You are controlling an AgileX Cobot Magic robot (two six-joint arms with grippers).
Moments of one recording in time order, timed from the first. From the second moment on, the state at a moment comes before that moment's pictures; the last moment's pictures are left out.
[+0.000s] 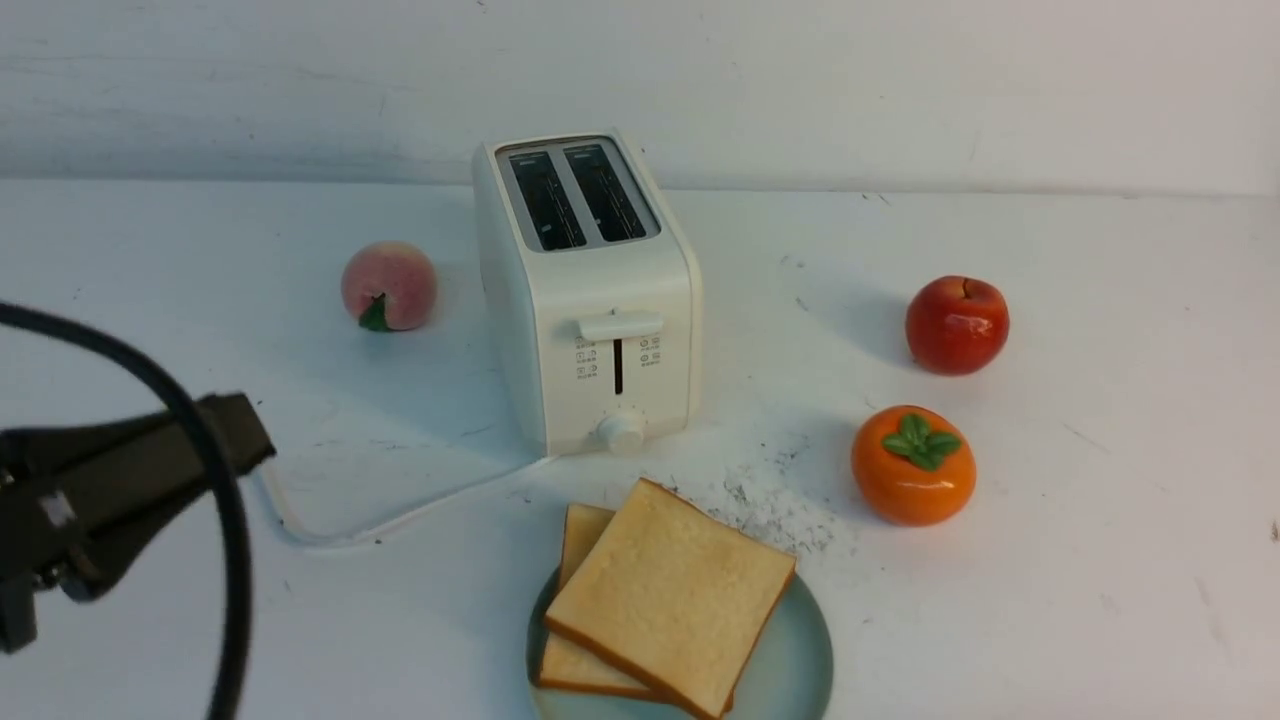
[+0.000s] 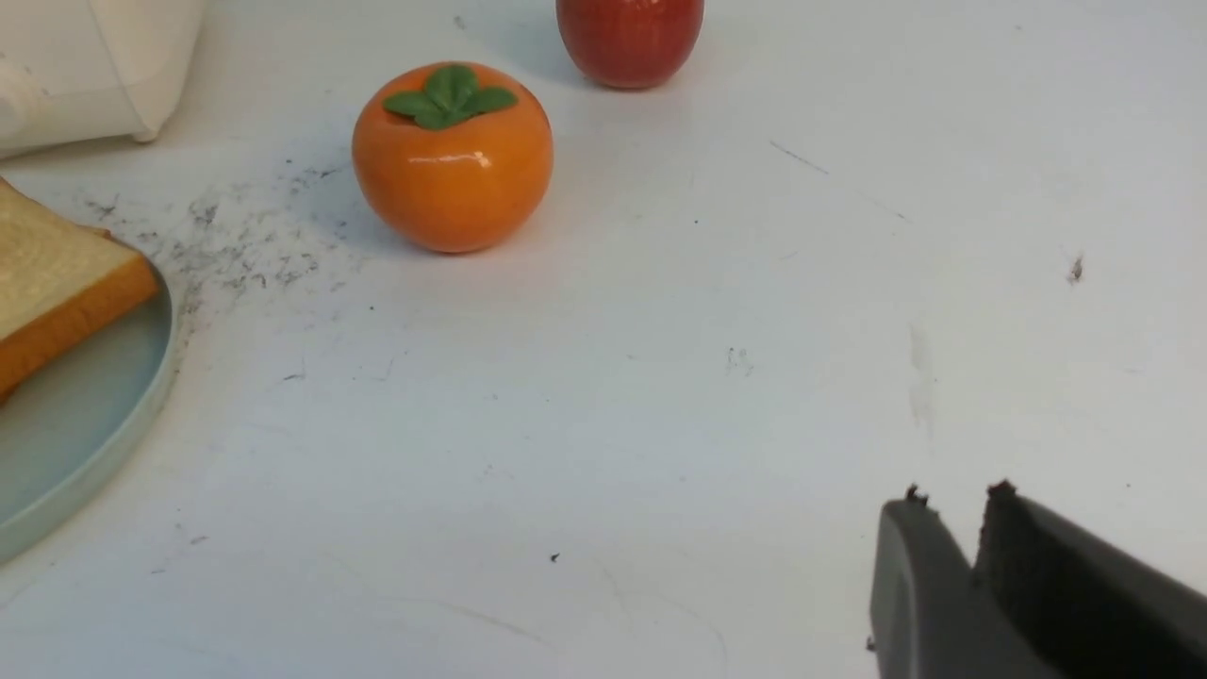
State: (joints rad) right arm 0.04 -0.01 0.02 0.06 0.38 -0.06; left arm 0.22 0.65 -0.44 -1.62 0.80 0.87
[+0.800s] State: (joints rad) right arm 0.04 -0.01 0.02 0.06 0.38 -0.06; left arm 0.00 0.51 -0.44 -1.64 0.27 0.96
